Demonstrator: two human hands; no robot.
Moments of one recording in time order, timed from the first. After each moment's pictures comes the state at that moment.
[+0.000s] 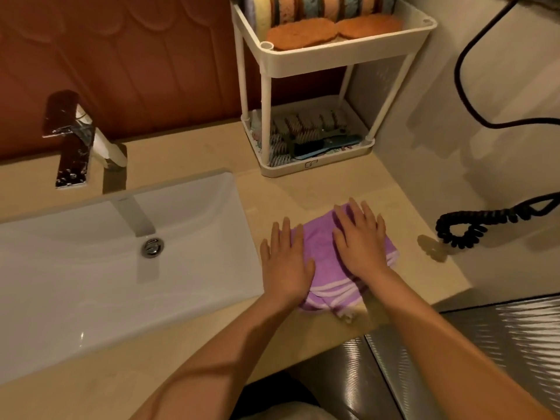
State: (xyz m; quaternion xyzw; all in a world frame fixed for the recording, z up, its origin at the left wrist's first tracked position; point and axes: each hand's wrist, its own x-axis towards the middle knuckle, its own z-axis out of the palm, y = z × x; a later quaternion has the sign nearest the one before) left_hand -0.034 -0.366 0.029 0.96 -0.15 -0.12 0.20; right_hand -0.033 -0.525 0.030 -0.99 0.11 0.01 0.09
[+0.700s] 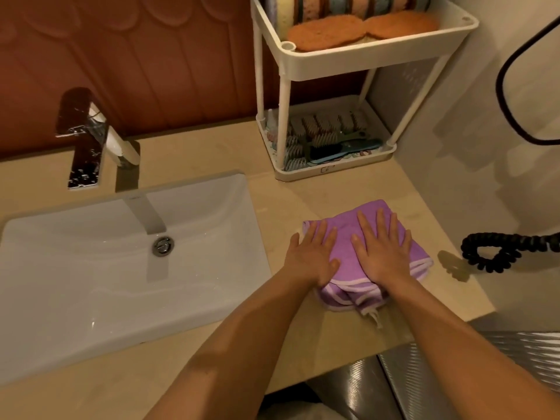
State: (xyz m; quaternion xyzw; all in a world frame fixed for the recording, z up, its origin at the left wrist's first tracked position) left_hand 0.018 -0.388 0.023 0.92 -0.29 -0.25 0.08; right_hand -0.015 -0.553 -0.001 -0.98 0.16 0.12 0.06
